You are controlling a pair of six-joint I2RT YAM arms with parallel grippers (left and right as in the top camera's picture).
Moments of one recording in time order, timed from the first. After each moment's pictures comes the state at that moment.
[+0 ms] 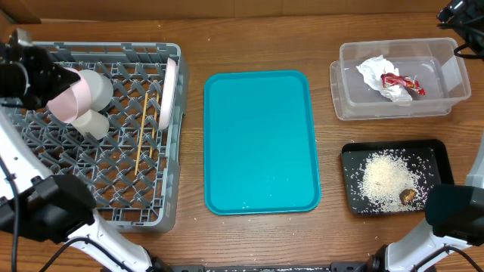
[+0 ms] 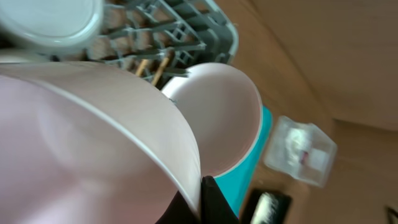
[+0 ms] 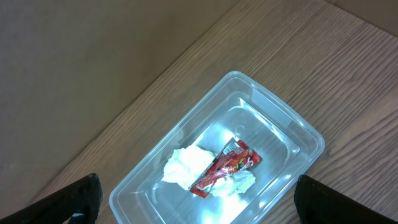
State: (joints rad) left arm 0.62 2.05 2.36 -1.69 0.74 -0.07; right arm -0.27 1.87 2.18 -1.12 0.11 0.51
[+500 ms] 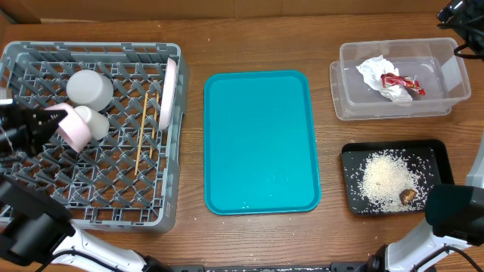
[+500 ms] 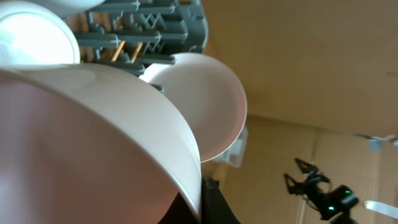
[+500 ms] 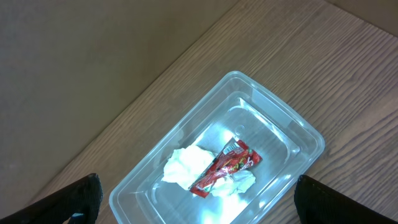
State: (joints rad) left arm 0.91 2.05 1.84 -1.69 1.15 0.37; right arm -0.27 1.87 2.18 -1.12 0.11 0.51
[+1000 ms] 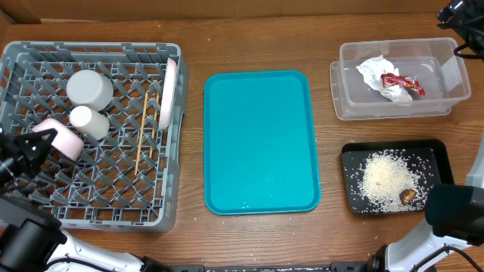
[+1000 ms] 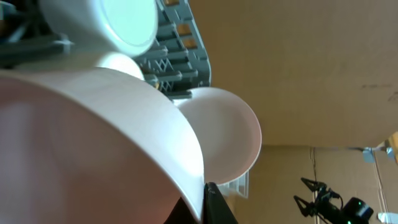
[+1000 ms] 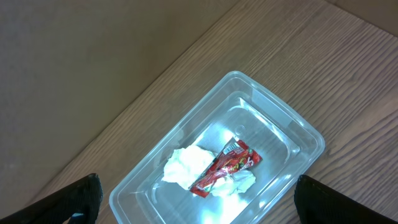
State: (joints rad) left arm 1.06 2.05 1.61 -1.49 1.26 0.56; right arm -0.27 1.87 2.18 -1.13 0.11 0.51
